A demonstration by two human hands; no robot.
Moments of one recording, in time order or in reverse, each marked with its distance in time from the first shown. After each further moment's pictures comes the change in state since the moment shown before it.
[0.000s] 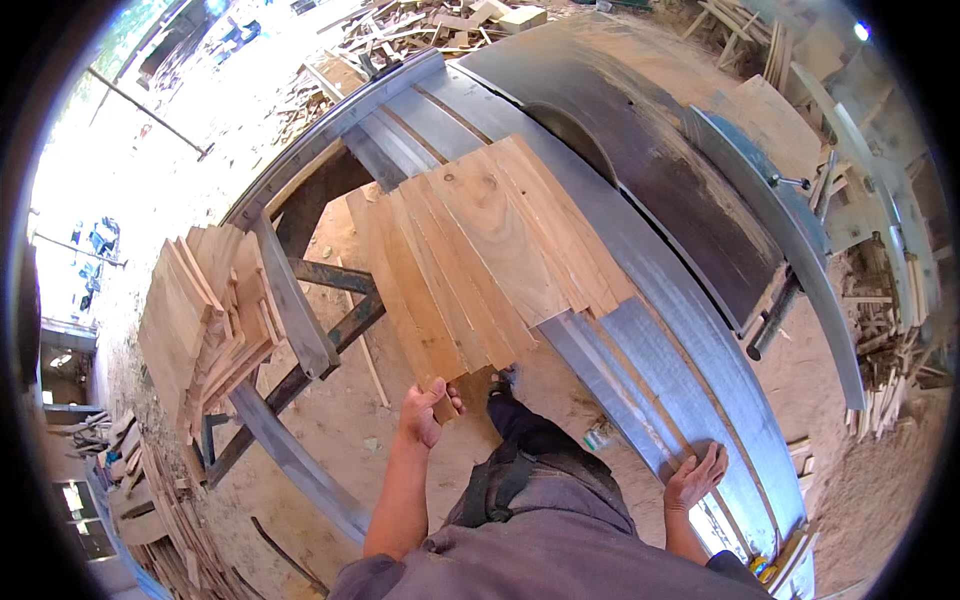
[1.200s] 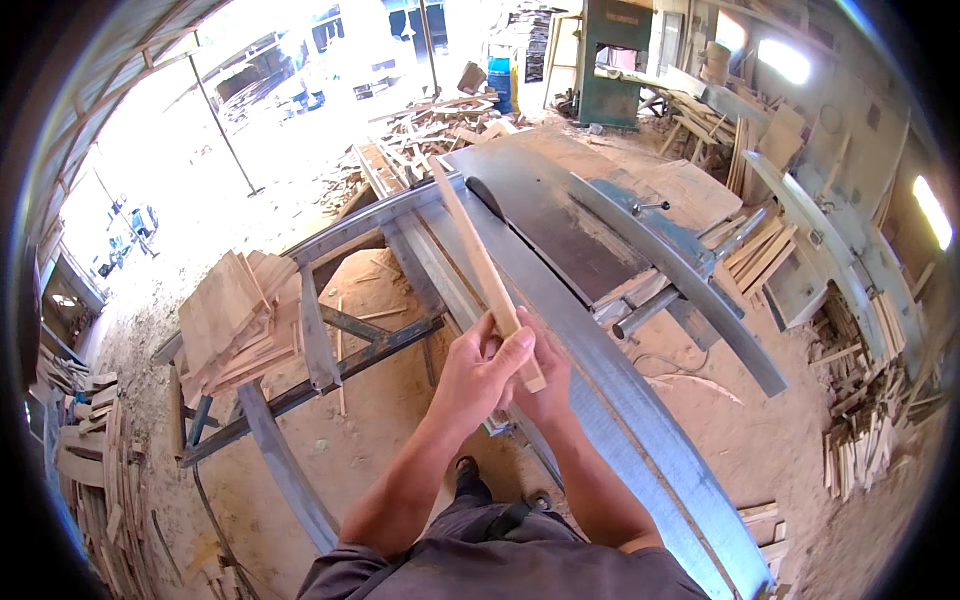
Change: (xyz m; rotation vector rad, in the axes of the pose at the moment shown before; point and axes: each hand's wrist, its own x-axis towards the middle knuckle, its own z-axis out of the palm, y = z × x) left_hand -0.244 0.030 0.276 0.451 -0.435 0.650; right_hand 0.104 -0.262 -0.173 1.439 -0.173 -0.628
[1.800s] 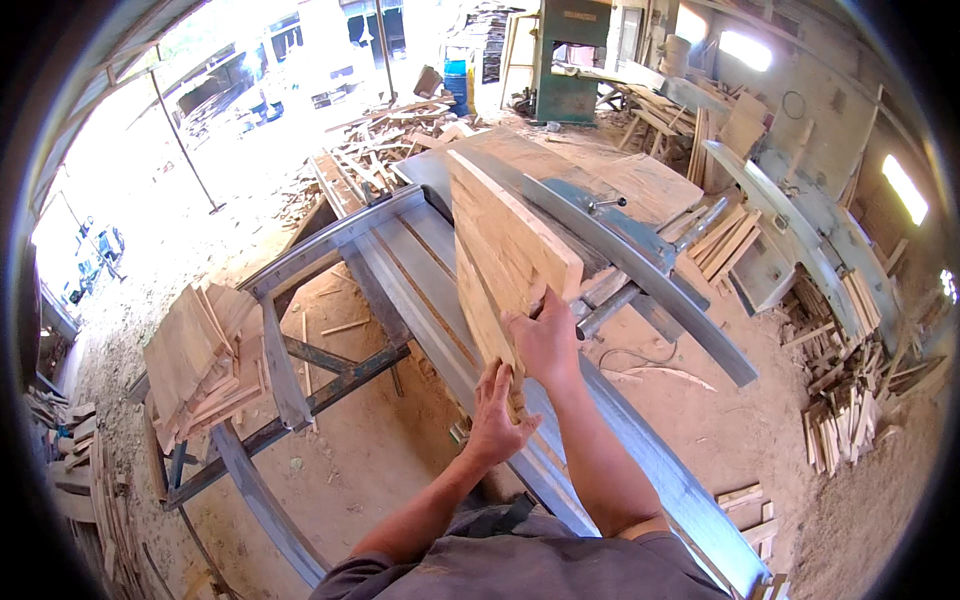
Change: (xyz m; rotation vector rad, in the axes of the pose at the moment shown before) left_hand 0.006 -0.172 0.030 0.785 0.011 0.294; right_hand 0.079 -0.023 -0.058 -0.023 0.059 0.261
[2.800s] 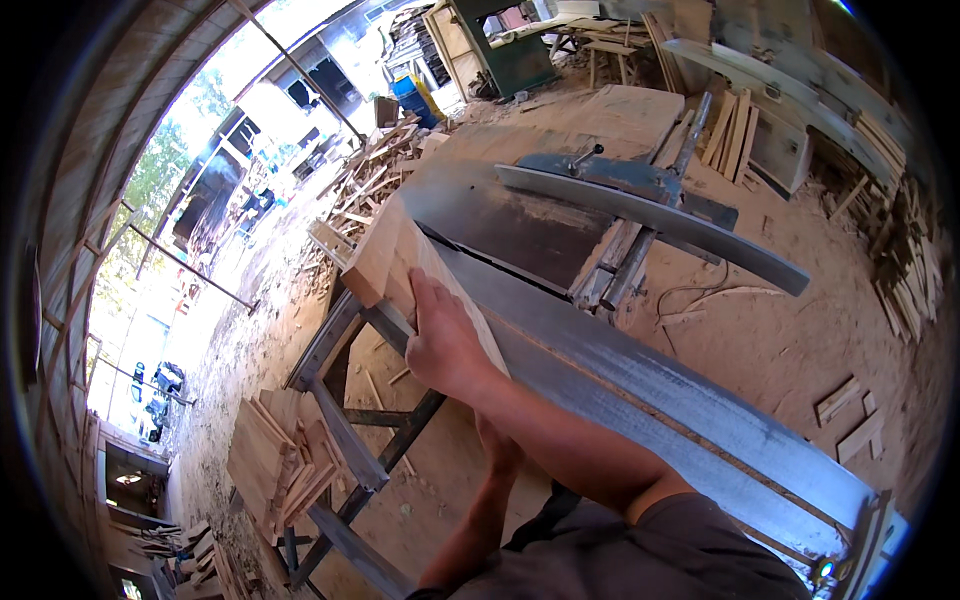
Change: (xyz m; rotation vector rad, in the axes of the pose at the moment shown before) left_hand 0.024 -0.035 -0.005 -0.428 0.177 -0.168; right_hand 0.036 -0.054 0.069 -0.020 -0.052 -0.110
